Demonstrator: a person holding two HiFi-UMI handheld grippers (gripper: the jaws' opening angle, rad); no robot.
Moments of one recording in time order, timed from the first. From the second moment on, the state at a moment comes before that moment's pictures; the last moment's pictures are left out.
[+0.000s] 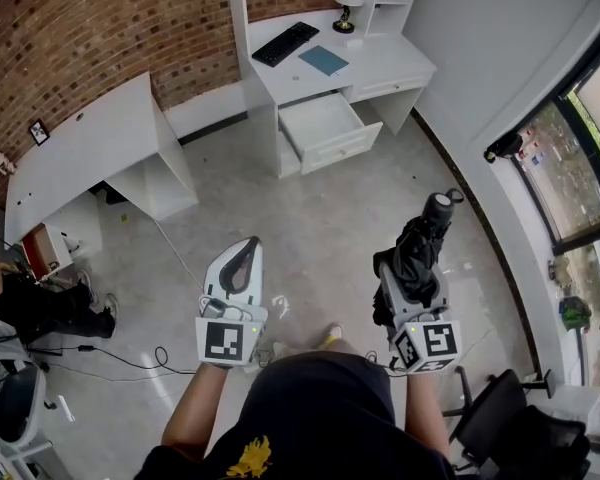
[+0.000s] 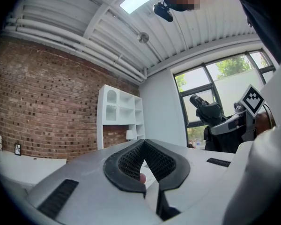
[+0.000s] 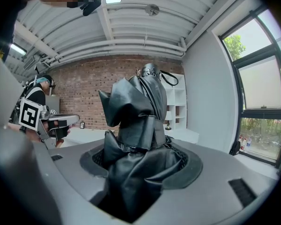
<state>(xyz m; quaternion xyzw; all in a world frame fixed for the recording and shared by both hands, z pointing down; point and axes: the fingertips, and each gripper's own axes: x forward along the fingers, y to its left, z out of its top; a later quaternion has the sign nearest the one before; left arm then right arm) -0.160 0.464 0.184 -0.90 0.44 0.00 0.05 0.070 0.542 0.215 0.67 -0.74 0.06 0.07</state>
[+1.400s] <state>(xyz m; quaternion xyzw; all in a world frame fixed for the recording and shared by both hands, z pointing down) -0.113 0.389 0.201 -0.91 0.42 -0.02 0.04 0.089 0.452 0.226 0.66 -0.75 0.08 0.08</state>
